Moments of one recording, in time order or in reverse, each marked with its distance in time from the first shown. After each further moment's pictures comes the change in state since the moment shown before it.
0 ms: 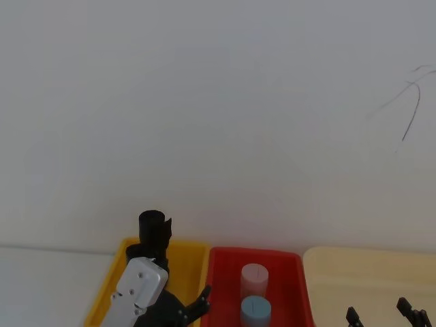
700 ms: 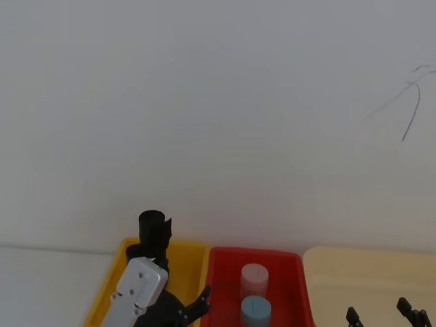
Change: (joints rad) left arm 0.000 0.000 0.000 0.000 0.000 0.000 0.000; right arm 0.000 0.000 0.000 0.000 0.000 0.000 0.000
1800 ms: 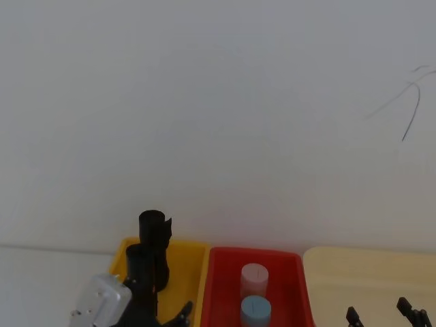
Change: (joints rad) left arm 0.116 0.092 -0.080 -0.089 -0.071 -0.060 -0.106; right arm 0.000 0.000 0.000 0.000 0.000 0.000 0.000
